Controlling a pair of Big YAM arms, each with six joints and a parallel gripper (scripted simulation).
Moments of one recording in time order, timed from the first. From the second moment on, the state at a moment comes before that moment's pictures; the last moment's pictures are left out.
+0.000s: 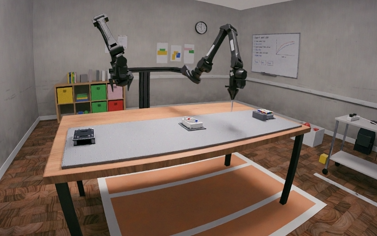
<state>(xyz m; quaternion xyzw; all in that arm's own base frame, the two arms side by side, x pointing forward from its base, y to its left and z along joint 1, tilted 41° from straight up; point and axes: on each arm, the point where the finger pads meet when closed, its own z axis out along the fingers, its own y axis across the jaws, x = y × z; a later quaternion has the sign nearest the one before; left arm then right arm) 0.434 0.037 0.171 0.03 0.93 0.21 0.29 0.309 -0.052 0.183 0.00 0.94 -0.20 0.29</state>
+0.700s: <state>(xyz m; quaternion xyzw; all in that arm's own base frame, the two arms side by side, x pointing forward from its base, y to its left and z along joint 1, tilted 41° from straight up) 0.428 0.066 0.182 0.03 0.93 0.21 0.29 0.309 -0.052 0.183 0.00 0.94 -0.20 0.29</state>
